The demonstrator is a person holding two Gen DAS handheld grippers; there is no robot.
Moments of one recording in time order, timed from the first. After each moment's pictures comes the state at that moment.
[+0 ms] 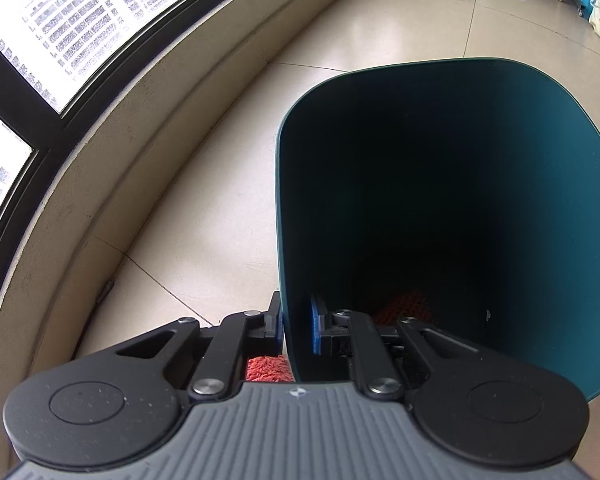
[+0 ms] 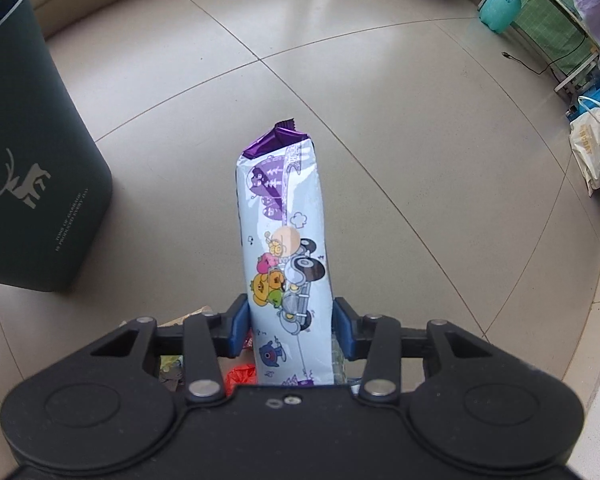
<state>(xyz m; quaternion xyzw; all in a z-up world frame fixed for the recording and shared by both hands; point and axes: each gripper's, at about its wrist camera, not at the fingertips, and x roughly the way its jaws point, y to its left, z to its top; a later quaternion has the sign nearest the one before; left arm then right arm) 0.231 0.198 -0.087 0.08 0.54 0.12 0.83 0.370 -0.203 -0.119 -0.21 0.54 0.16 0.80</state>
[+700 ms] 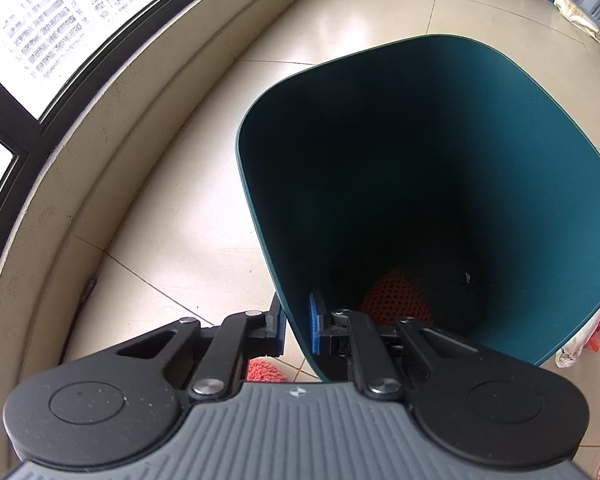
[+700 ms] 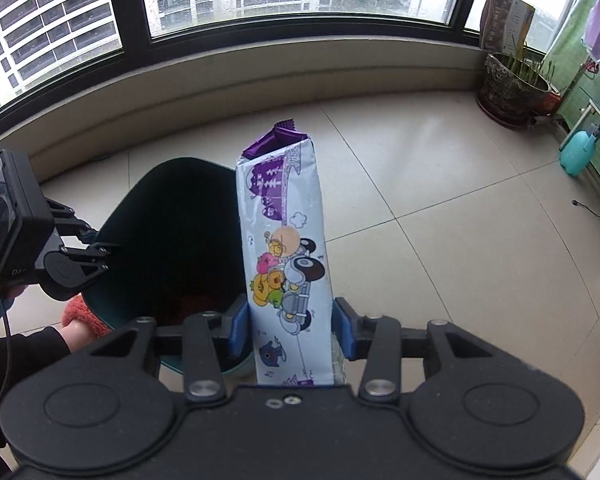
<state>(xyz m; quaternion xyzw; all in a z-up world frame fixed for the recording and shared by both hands) 0.229 0.201 -0.087 0.08 0.55 0.07 0.83 0.306 -0.045 0.061 -0.23 0.45 0.32 0.80</state>
